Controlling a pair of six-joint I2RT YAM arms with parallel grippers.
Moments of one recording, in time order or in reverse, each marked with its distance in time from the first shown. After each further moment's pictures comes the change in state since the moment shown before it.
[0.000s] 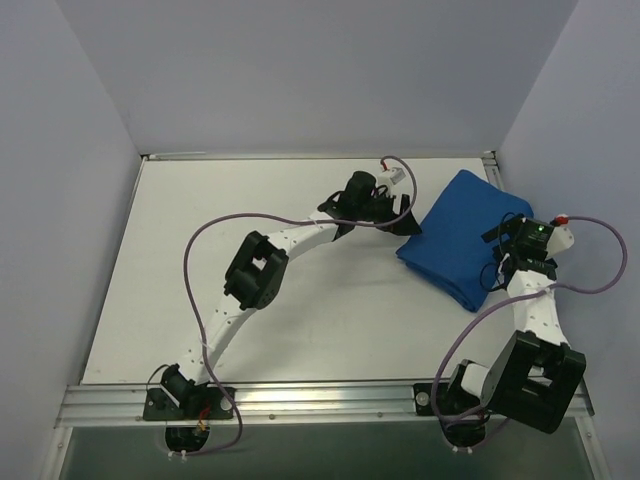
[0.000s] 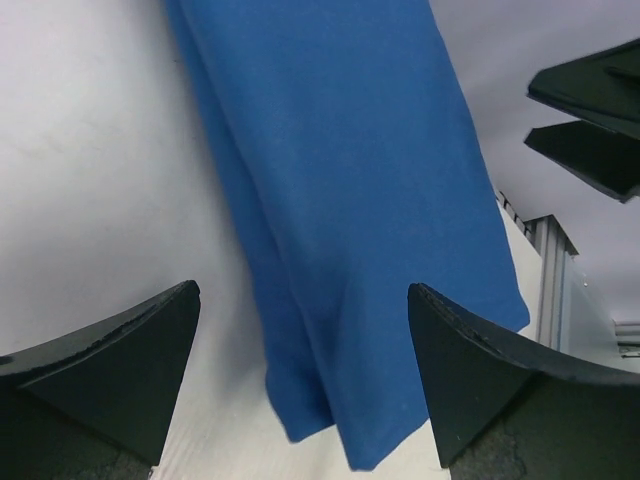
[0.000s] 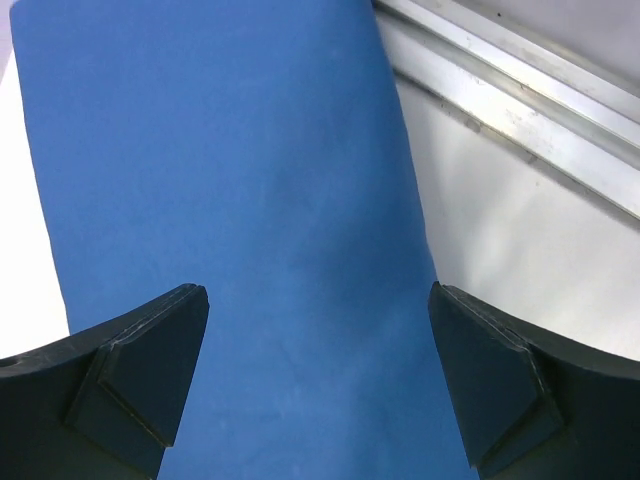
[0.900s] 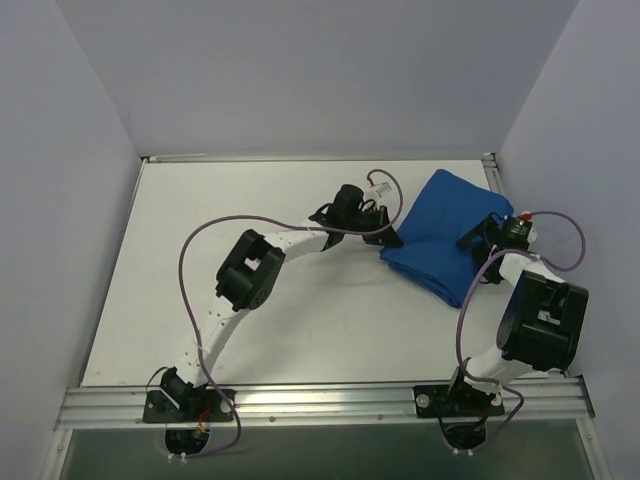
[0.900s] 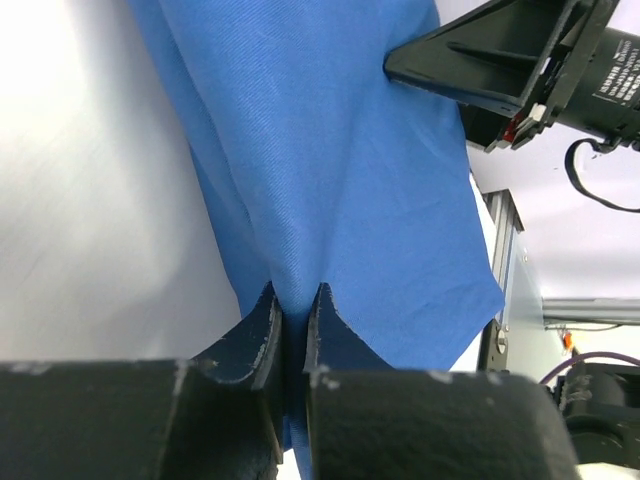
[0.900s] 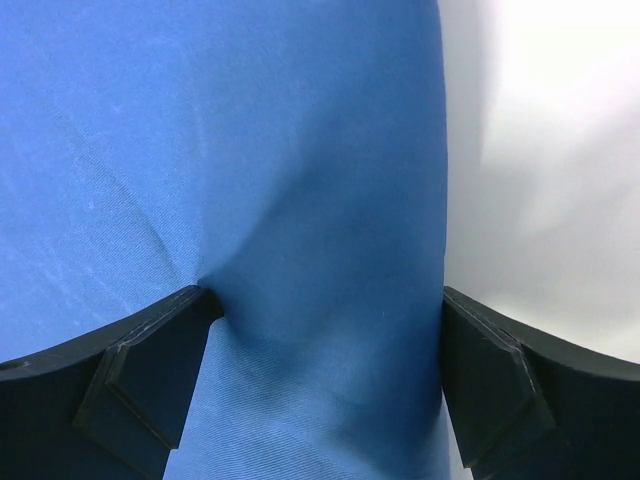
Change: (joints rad) left arm 0.018 -0.033 -0.196 0.109 0.104 -0.141; right arm 0.024 0.357 0.029 0.178 -0.242 -0.064
